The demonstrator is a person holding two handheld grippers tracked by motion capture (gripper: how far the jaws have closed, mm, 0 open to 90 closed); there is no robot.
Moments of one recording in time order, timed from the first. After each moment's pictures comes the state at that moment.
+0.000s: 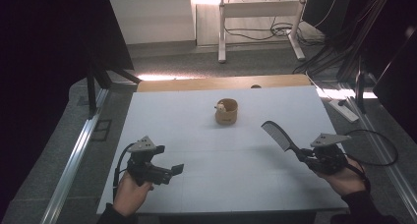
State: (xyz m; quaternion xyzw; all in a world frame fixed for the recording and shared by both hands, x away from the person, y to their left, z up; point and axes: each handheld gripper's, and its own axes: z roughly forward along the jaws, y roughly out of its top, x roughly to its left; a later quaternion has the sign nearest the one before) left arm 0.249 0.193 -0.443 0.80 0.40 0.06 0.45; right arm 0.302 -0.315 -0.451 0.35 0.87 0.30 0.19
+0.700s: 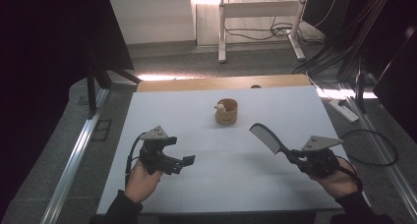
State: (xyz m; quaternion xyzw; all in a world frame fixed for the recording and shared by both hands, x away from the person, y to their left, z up) left arm 0.275 0.170 -0.432 0.80 0.37 0.05 0.46; right arm 0.292 -0.291 -0.445 0.29 0.88 0.33 0.19
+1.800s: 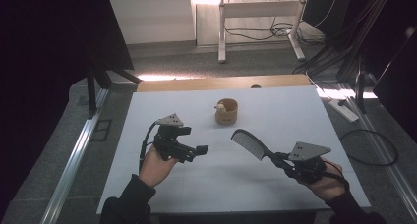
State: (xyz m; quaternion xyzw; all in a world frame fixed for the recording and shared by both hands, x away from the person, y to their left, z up) left arm 0.307 0.140 -0.415 0.82 0.34 0.02 0.47; right arm 0.276 -0.255 -0.442 0.20 0.88 0.37 0.21
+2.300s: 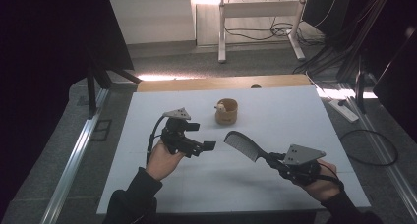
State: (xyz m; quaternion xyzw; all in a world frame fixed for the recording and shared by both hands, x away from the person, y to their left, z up) left arm 0.321 0.122 -0.407 0.82 0.32 -0.01 0.48; right arm 0.269 -0.241 -0.441 0.17 0.88 0.38 0.22
